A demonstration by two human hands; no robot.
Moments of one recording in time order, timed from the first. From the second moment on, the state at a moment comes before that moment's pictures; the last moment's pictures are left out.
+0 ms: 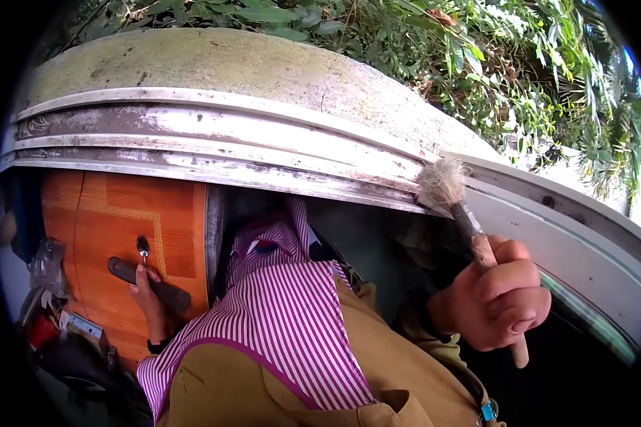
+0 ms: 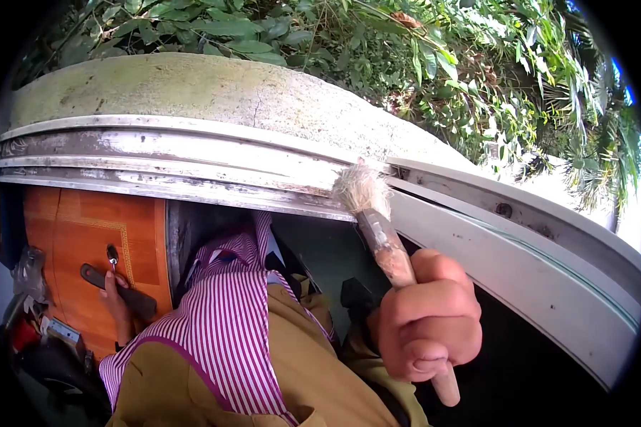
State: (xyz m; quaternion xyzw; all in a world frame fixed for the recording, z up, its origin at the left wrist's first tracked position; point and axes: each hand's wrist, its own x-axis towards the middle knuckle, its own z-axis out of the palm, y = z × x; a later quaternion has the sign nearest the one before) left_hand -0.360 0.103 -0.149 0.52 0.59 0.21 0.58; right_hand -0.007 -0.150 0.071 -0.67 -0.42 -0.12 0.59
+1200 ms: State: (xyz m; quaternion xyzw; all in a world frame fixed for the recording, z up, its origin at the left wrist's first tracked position) left_hand -0.356 0.102 -0.141 0.52 0.57 0.18 0.61; right_hand -0.017 -0.066 0.036 -0.87 -0.33 0.07 0.37
